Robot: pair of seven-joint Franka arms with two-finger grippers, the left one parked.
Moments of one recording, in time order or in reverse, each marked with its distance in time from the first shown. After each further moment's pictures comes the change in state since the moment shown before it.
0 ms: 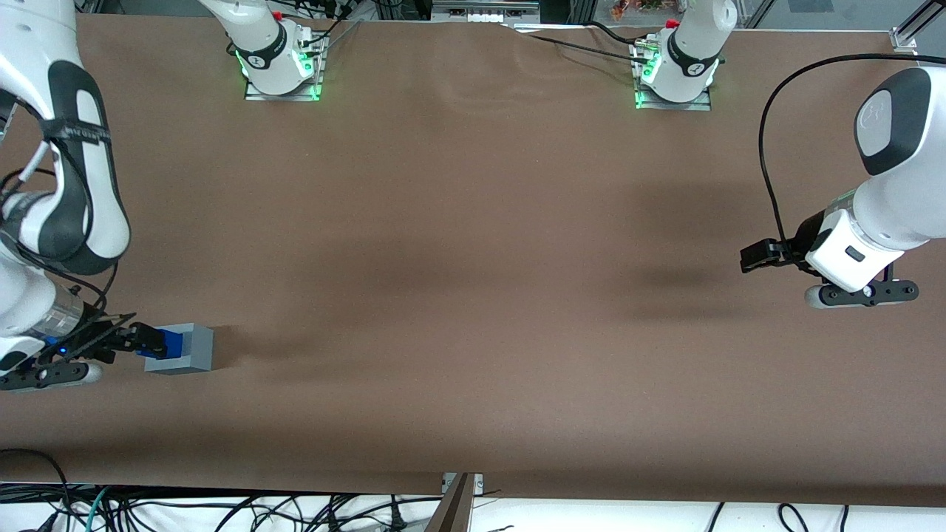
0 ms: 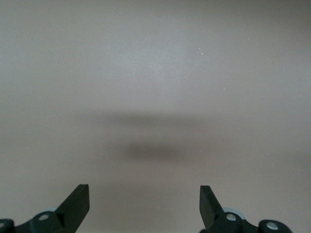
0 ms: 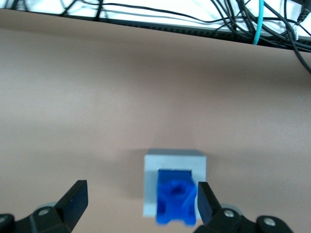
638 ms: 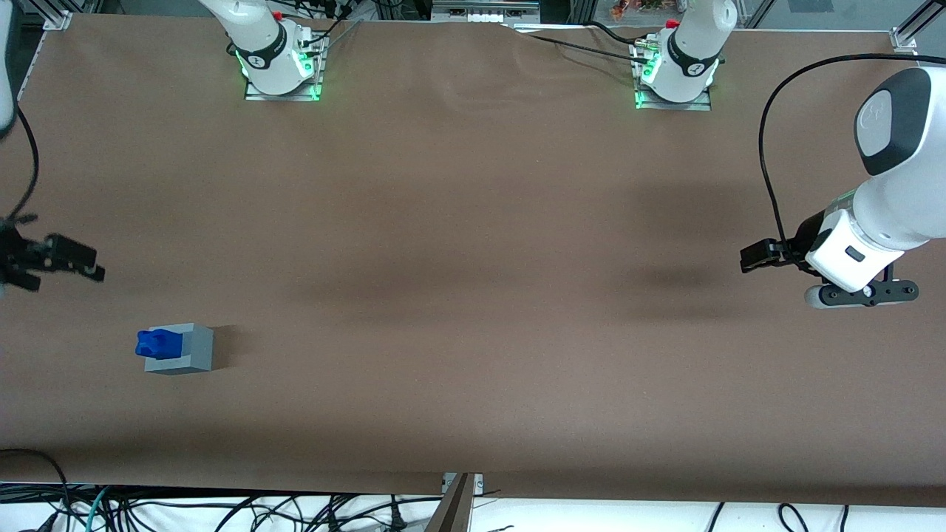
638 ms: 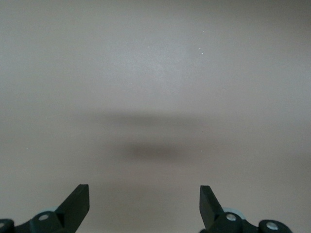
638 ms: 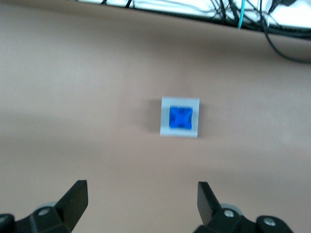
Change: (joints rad) arm 0.002 -0.290 -0.006 0.031 -0.020 -0.417 0.000
